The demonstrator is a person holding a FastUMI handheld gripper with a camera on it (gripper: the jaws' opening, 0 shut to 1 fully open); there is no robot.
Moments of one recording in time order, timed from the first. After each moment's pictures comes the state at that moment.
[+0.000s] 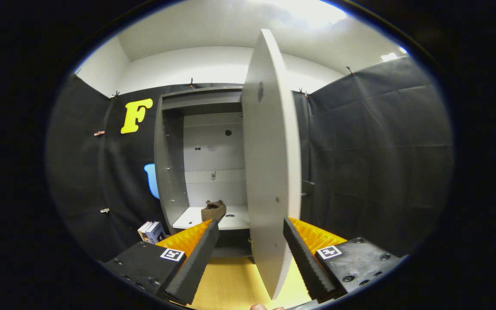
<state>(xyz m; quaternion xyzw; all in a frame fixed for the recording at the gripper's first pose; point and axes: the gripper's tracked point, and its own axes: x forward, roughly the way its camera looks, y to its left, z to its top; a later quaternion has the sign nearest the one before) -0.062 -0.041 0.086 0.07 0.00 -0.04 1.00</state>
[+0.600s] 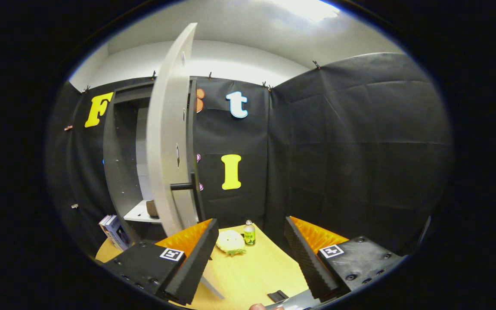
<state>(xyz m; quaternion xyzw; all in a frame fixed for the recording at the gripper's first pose) -0.035 -0.178 0.051 0.07 0.04 -0.13 0.99</state>
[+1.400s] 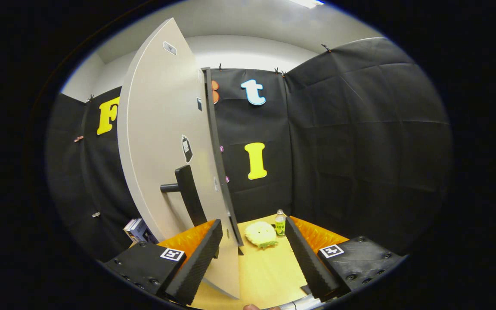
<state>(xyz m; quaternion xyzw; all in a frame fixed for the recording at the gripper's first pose) -0.001 -0.074 0.033 0.11 0.07 -0.07 0.99</state>
